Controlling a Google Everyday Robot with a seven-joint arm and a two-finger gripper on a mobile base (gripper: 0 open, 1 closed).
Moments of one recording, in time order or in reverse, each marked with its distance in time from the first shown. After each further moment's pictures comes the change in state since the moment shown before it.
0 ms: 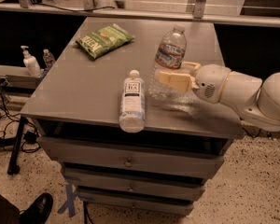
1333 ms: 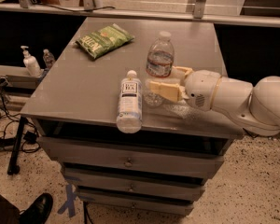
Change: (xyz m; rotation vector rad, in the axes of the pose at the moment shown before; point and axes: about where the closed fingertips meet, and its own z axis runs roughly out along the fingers) arm 0.015 0.037 0.011 -0.048 0.051 -0.135
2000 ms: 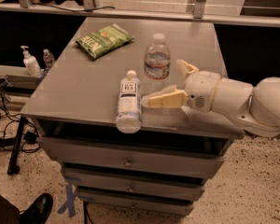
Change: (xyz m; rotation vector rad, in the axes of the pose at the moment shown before) arm 0.002 0.002 -0.001 0.005 0.005 -0.016
